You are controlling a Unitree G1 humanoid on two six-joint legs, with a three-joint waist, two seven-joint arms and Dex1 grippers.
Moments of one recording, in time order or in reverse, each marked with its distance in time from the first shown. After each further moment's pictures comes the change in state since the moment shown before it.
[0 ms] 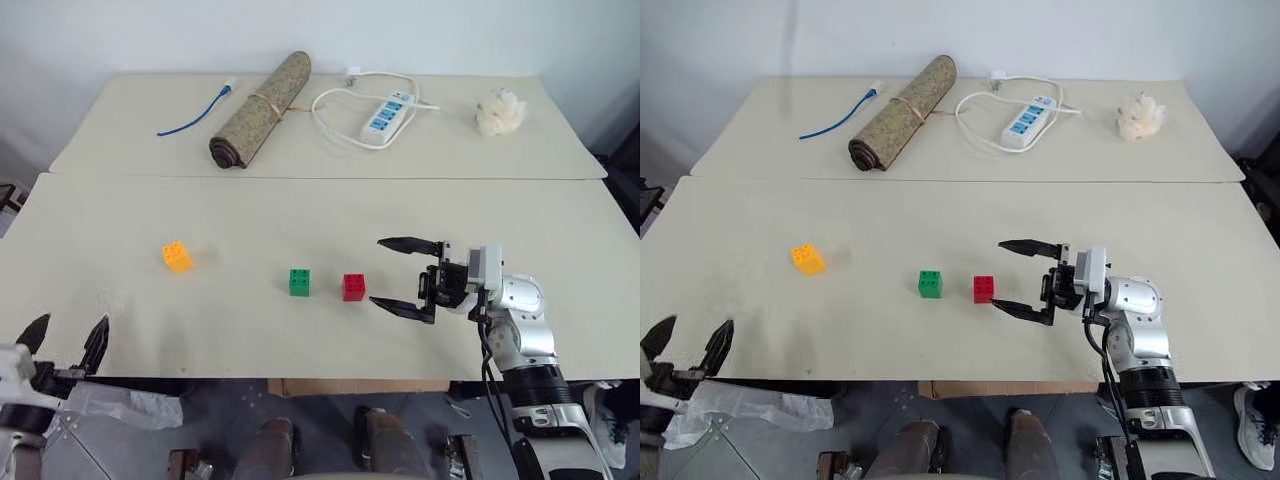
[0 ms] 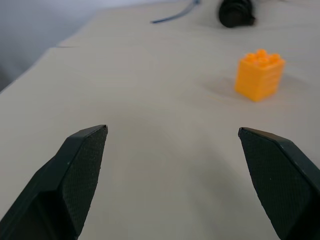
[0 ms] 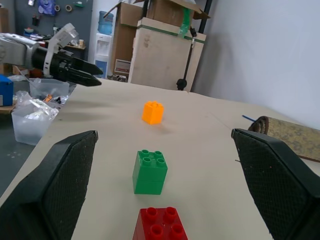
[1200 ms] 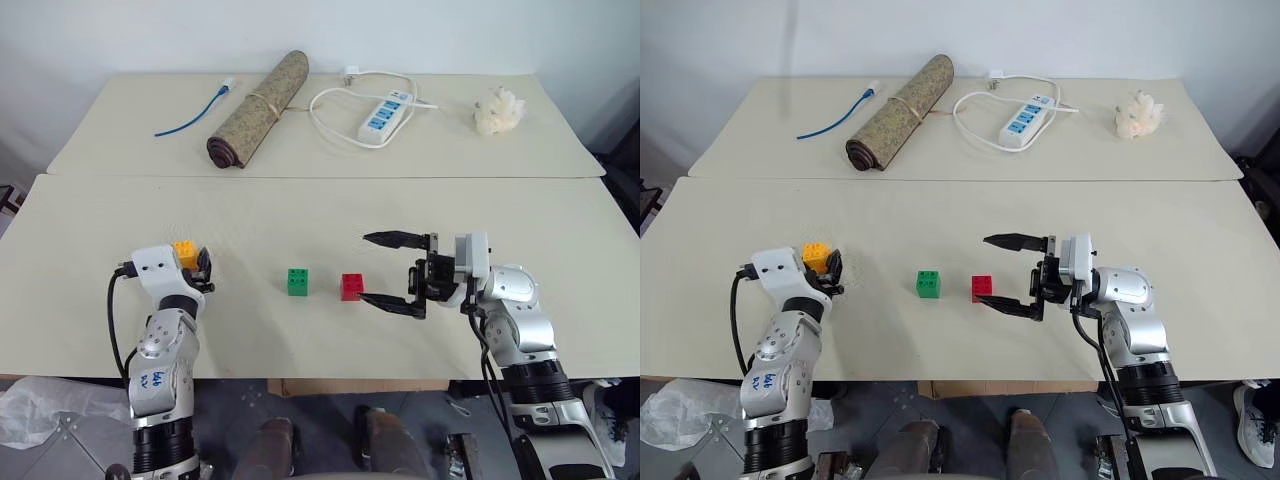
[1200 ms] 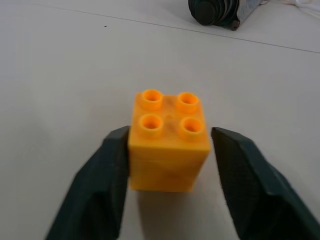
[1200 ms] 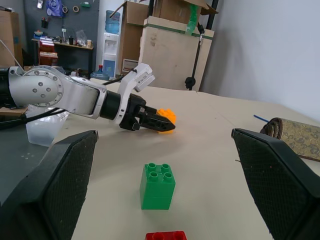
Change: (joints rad) left arm -0.506 -0.143 -0.471 -0.021 0.260 0.438 0.620; right arm -0.010 -0.018 0.042 -0.121 -0.007 0.146 -0.082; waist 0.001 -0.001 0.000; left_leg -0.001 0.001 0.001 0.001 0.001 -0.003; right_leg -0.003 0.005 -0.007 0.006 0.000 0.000
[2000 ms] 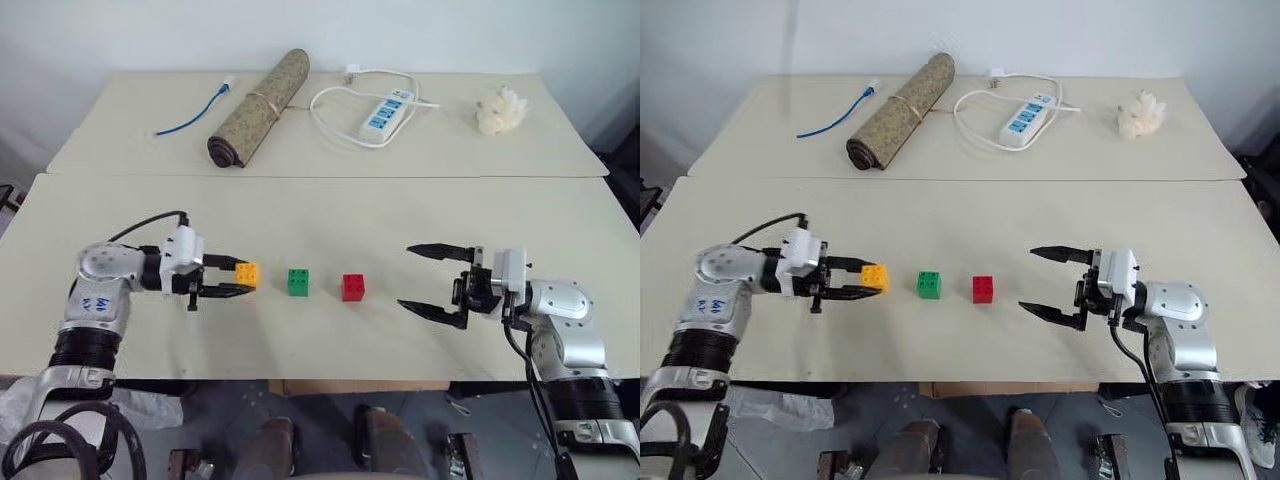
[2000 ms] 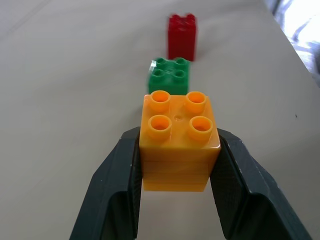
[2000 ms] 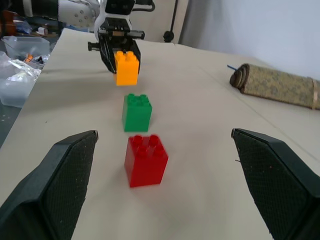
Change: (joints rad) left arm -0.451 0.562 -0.322 0.806 -0.107 -0.648 -1.589; right arm 0.151 -0.155 -0.112 0.028 -0.019 -0.068 0.026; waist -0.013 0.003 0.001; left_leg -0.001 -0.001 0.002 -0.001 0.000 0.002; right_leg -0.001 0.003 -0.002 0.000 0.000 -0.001
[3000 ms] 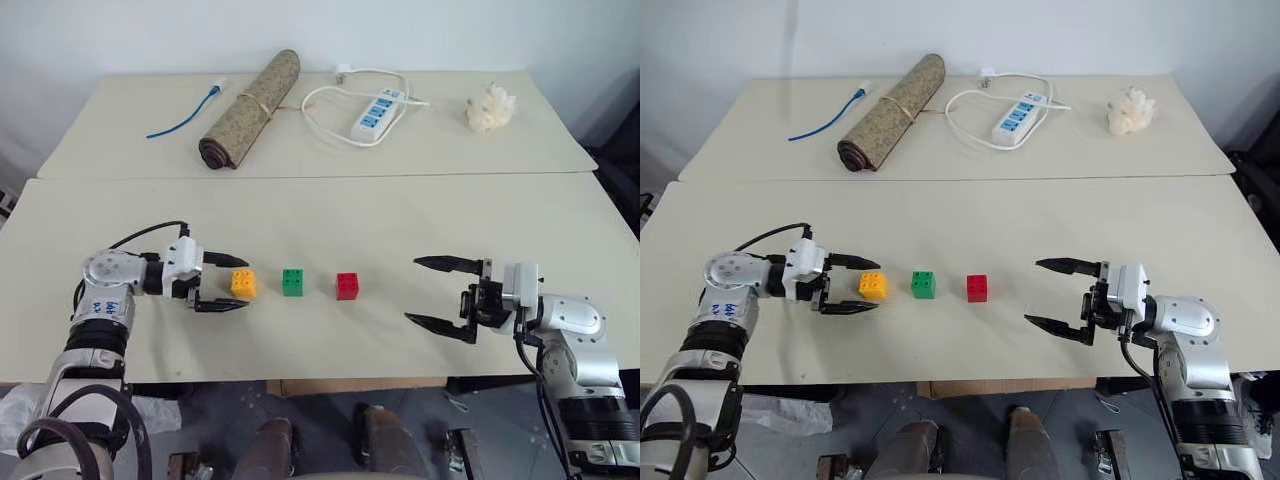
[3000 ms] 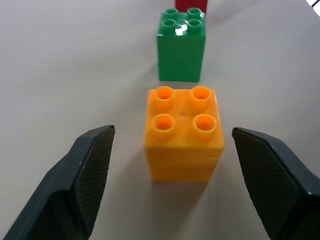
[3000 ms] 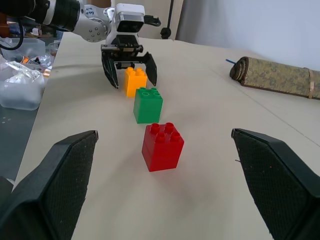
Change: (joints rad) left arm -0.038 0.035 0.065 0.197 0.021 -0.117 -0.001; right arm 0.032 -0.014 -0.016 -0.065 0.022 0.028 0.008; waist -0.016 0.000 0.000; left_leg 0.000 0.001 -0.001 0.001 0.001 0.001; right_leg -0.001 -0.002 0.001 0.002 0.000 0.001
